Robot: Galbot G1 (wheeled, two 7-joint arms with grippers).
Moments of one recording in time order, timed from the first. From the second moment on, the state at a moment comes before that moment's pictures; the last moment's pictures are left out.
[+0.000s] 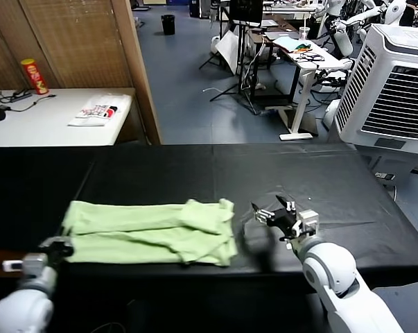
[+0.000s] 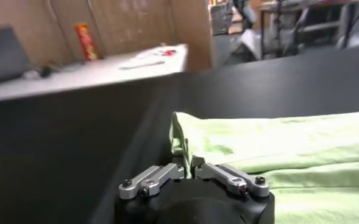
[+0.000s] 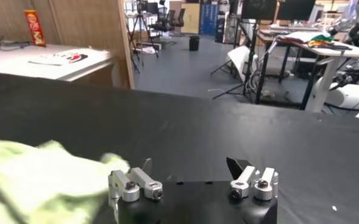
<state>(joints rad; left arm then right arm) 1.53 -0.98 -0.82 -1.89 -0.38 0.35 -0.15 -1.14 1.10 0.32 2.00 0.46 -0.60 0.10</state>
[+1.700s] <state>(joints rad) 1.36 -1.43 -0.23 -2.15 -0.47 0.52 -0.29 -1.21 1.15 0.32 1.99 0.37 -0.55 0.05</state>
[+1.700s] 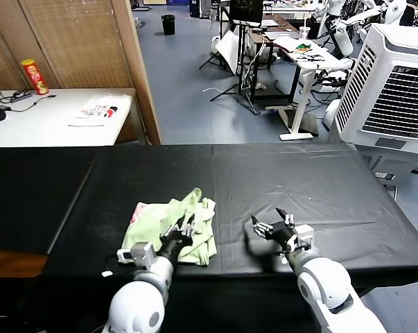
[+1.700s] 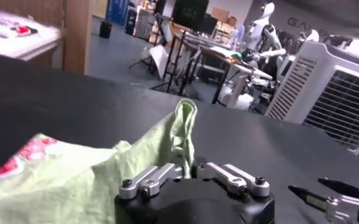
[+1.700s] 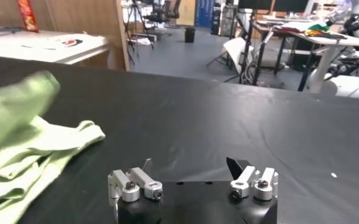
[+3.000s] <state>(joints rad) 1.51 -1.35 -0.59 -2.10 -0.50 0.29 -0.14 -1.00 1.31 0.09 1.82 0.30 -0.44 0.03</state>
